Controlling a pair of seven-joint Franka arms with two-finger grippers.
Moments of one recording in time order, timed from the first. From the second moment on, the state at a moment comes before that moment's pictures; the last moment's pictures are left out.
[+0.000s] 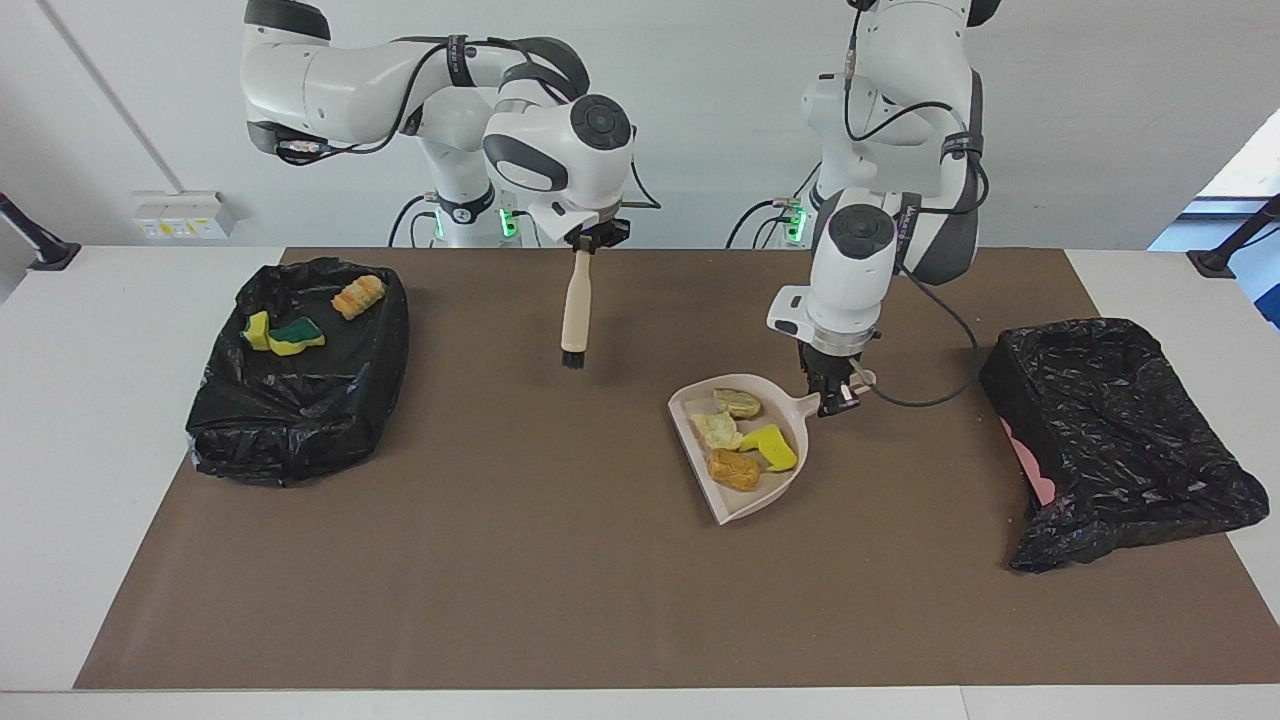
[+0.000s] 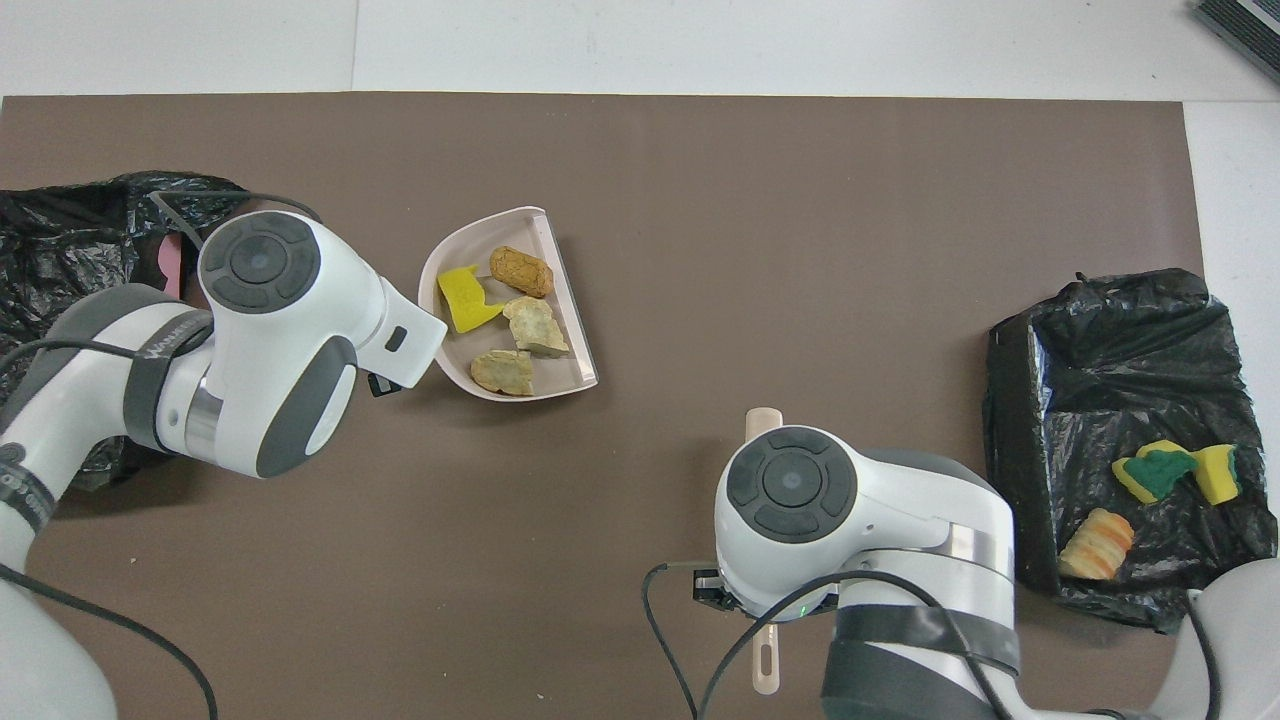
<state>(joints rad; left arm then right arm) -0.29 0.19 -0.02 -1.89 0.13 2.10 0.97 -0.81 1.01 1.82 -2.06 -0.64 1.41 1.38</state>
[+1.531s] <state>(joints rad) 0.50 0.09 0.00 -1.60 0.03 1.76 1.61 -0.84 0.78 1.75 -1.99 -0.54 1.52 1.20</state>
